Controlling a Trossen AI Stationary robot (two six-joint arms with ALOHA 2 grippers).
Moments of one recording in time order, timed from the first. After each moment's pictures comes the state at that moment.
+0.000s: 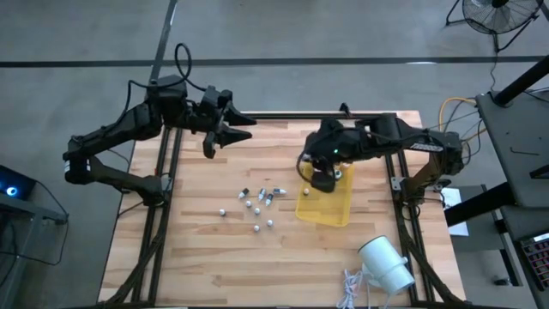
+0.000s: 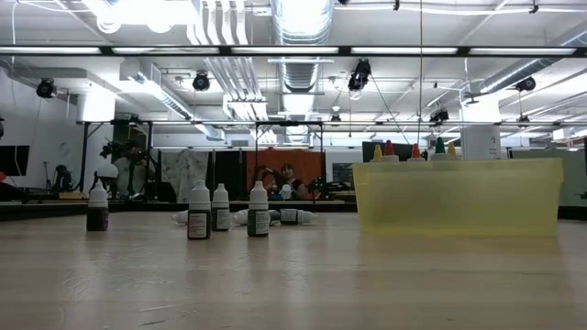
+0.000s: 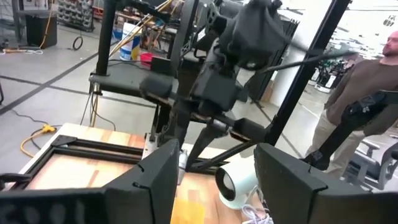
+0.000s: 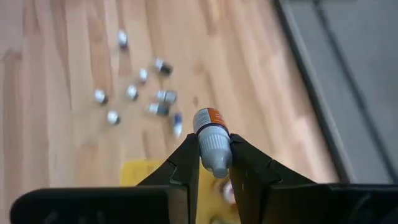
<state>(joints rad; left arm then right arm) 0.30 1.16 1.45 -0.32 0.44 -0.23 0.07 1.64 2.00 -1.29 0.25 0.17</state>
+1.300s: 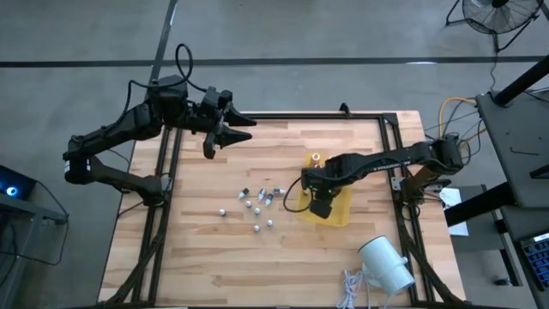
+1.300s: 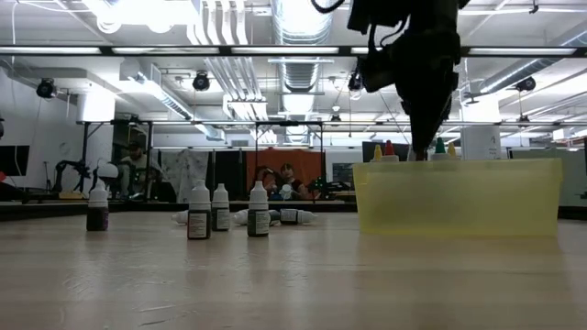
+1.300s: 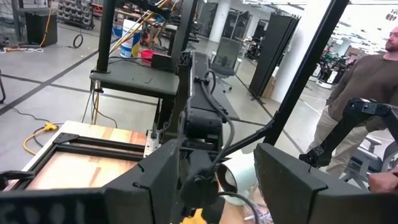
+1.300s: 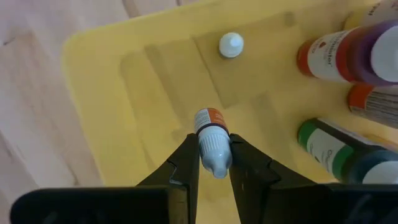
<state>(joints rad) 0.30 1.16 1.45 -0.33 0.44 -0.21 0.04 1.64 1.22 -0.98 -0.01 0.51</state>
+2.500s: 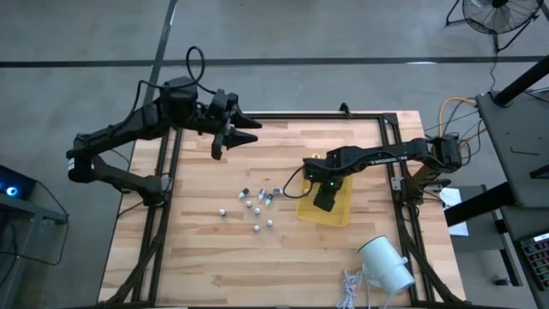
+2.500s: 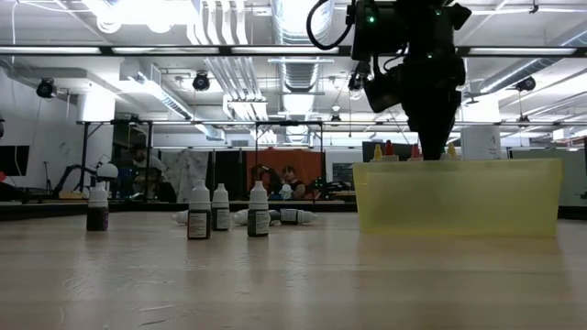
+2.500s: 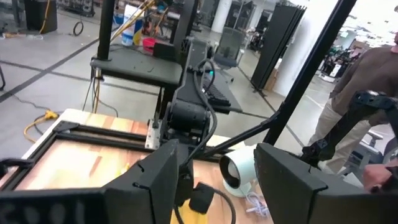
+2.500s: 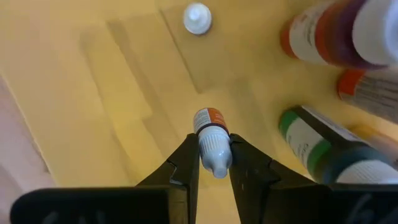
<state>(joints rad) 0.30 1.19 1.45 -0.34 0.44 -0.21 -0.06 1.64 1.15 -0.98 -0.08 0.40</state>
